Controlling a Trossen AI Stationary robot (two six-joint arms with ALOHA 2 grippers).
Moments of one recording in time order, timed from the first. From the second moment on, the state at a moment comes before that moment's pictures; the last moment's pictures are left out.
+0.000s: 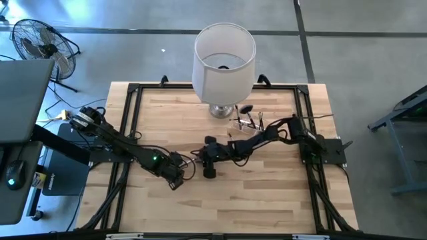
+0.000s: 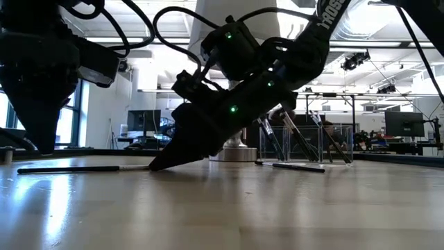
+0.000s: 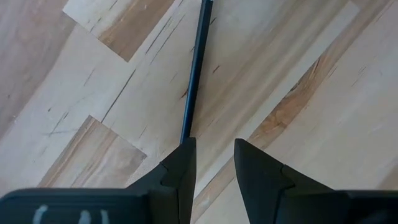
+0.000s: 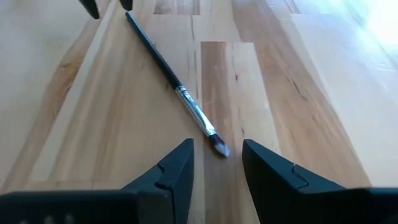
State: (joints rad) left arm -0.48 1.53 0.86 -0.70 -0.11 -1.16; right arm 0.07 2.24 1.21 0.39 0.13 0.02
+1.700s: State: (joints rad) left arm -0.47 1.53 0.86 -0.87 -0.28 -1.03; right arm 0.09 2.23 1.21 0.38 0.02 0.20
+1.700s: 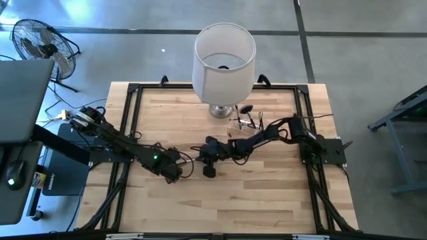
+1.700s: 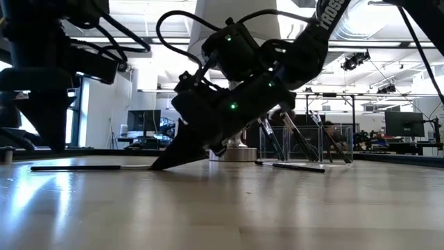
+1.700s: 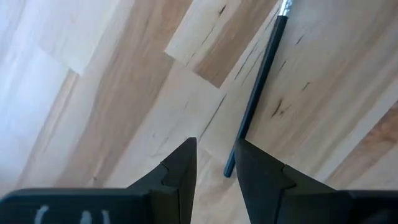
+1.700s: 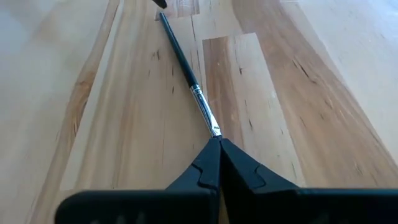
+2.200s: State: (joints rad) left arm -0.37 1.53 0.86 -0.74 -0.31 -0.68; right arm 0.09 2.16 1.21 0.42 0.06 0.15
